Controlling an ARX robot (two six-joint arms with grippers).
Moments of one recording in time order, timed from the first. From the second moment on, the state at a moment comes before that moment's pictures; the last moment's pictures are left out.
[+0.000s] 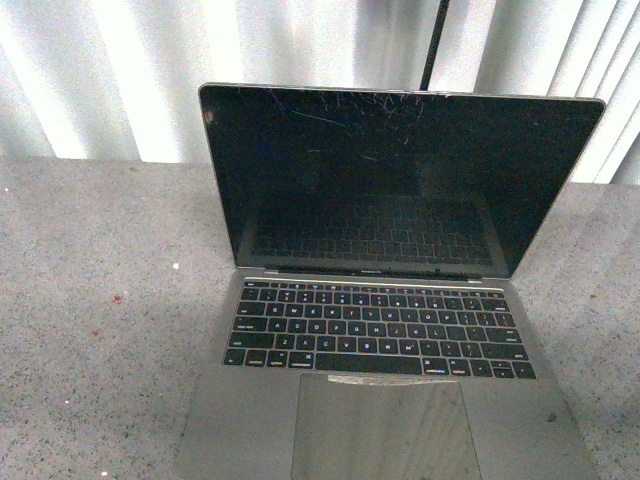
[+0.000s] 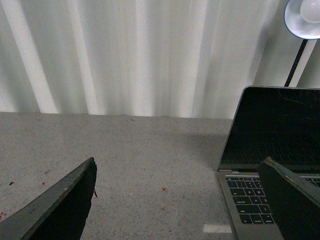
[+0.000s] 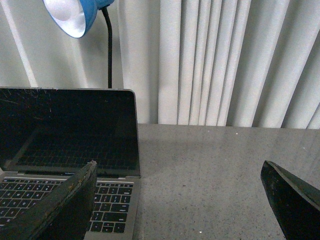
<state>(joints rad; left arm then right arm) 0.00 0.00 0.03 0.00 0.00 0.00 0.00 0.00 0.01 0.00 0.00 -0.01</state>
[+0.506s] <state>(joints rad) 0.00 0.00 0.03 0.00 0.00 0.00 0.00 0.00 0.01 0.00 0.00 -0.01</state>
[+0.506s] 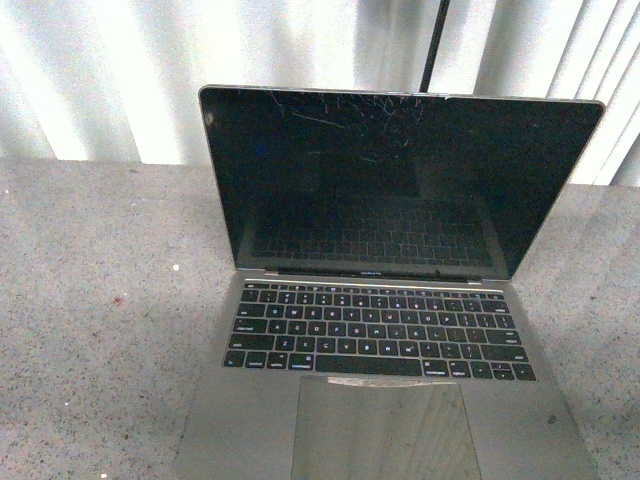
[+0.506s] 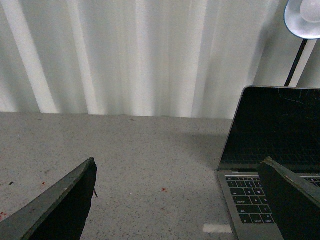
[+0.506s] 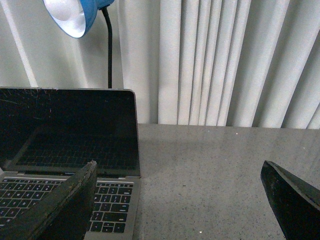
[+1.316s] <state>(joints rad) 0.00 0.00 0.03 0.00 0.00 0.00 0.08 0.07 0.02 -0.01 0.25 0.07</state>
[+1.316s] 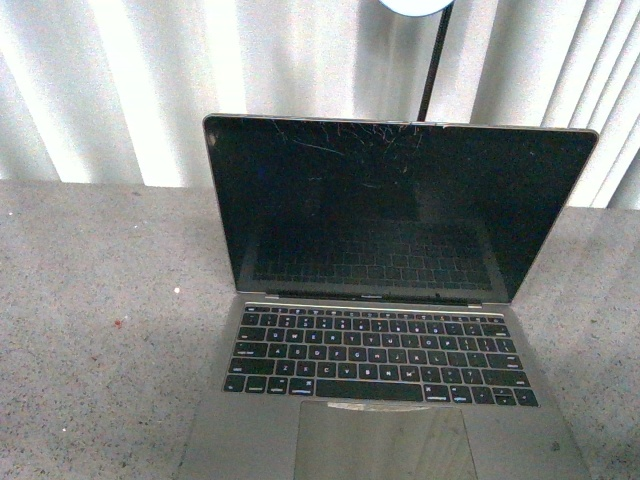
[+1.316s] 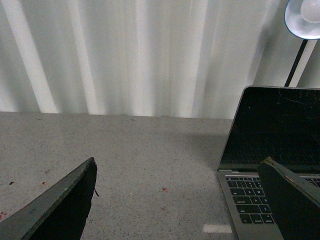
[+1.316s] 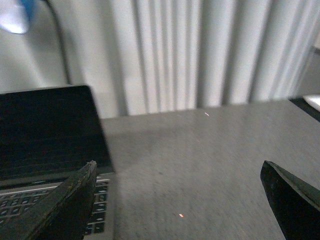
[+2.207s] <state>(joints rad) -0.08 1.30 0.59 0.57 0.18 0.25 -0.14 1.49 0.67 0.84 -0.19 -0.38</state>
